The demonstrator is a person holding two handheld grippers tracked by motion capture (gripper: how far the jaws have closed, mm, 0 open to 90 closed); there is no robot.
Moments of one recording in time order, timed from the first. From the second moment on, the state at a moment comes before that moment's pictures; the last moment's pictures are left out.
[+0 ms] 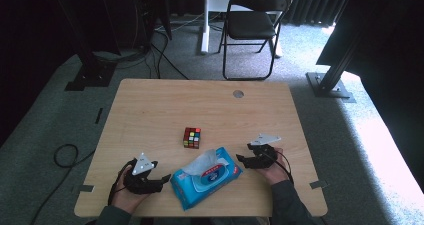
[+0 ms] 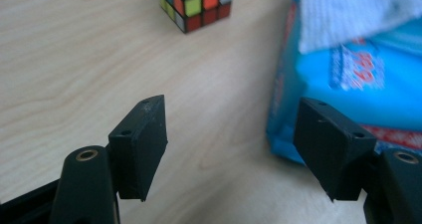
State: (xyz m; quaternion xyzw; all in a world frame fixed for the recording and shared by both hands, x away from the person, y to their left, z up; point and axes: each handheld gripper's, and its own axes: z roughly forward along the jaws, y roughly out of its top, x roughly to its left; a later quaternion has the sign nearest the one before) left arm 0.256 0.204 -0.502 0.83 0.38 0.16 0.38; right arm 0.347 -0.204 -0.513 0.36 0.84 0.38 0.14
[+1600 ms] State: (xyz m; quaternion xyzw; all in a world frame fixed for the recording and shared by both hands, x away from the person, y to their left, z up) left arm 0.272 0.189 -0.485 0.83 0.34 0.13 0.42; right arm 0.340 -0.201 -0.514 0.33 0.86 0.38 0.11
